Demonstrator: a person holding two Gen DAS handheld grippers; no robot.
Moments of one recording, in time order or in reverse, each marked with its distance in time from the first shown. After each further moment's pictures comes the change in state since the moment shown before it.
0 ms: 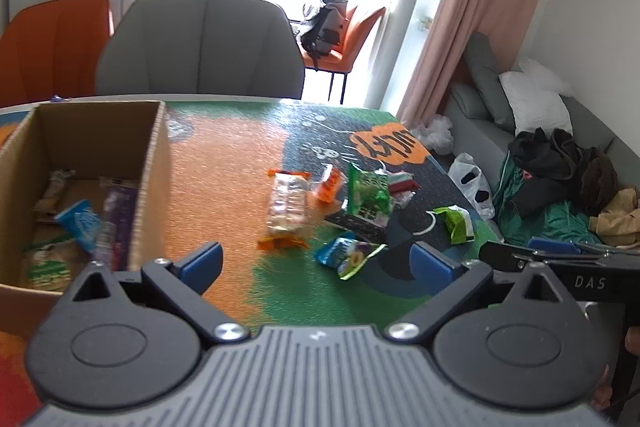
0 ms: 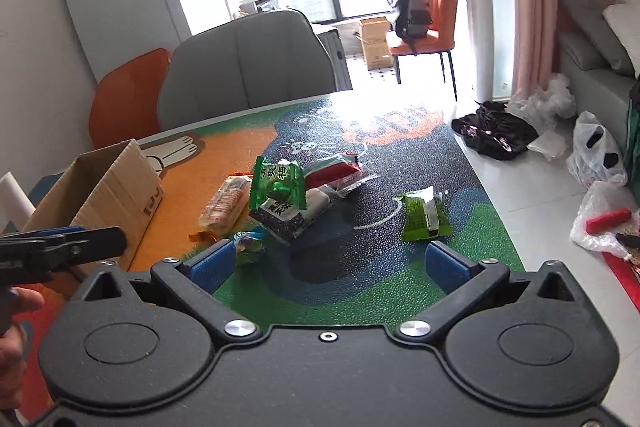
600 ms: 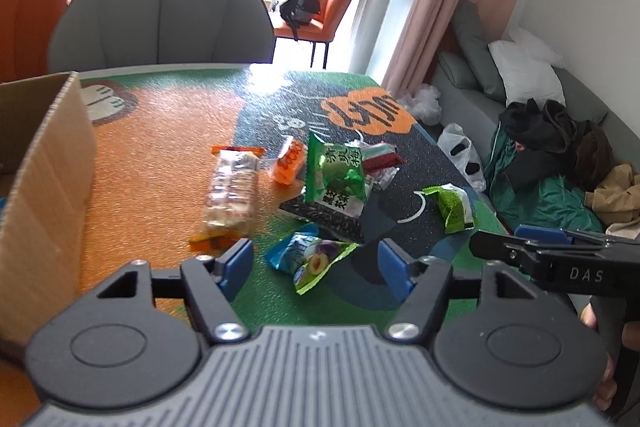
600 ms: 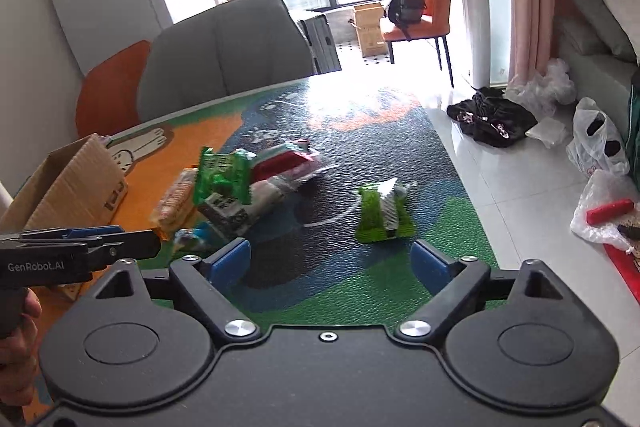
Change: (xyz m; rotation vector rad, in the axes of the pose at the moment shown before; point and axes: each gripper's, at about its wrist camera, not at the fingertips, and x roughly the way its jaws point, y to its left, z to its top) left arm 0.075 -0.028 0.001 0.031 0.095 -0.042; right arm 0.032 -0.047 0.002 0.024 0.042 -0.008
